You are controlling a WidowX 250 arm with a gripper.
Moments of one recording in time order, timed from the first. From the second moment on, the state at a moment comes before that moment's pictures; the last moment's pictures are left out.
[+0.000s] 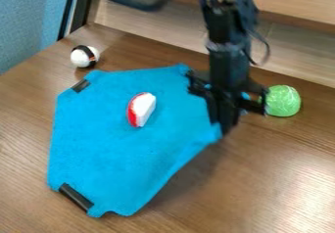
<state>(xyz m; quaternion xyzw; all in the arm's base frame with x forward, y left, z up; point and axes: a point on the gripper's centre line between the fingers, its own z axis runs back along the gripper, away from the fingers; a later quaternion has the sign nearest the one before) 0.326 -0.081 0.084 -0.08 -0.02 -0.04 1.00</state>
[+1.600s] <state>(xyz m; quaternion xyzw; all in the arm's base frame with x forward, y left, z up) 0.349 0.121 0.046 0.00 0.02 -0.13 0.99</state>
